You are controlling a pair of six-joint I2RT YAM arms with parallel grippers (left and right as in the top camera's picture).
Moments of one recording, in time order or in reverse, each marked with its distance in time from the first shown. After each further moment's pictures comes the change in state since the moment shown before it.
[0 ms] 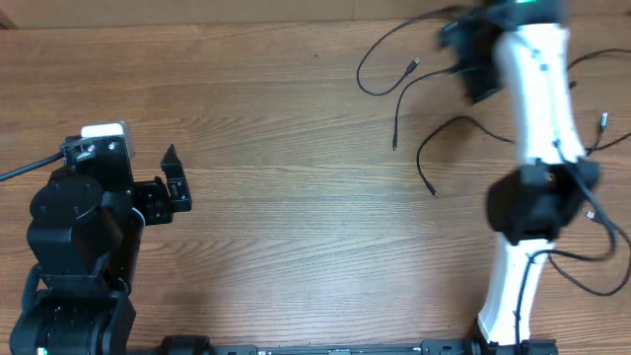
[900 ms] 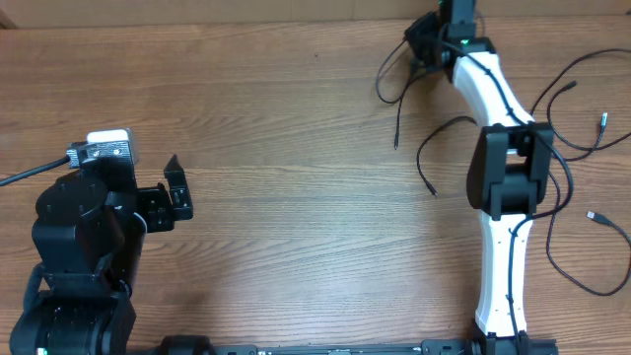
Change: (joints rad) left arm 0.000 0.000 0.000 -0.065 0.000 0.000; right arm -0.037 0.262 -0.145 1.000 -0.174 -0.169
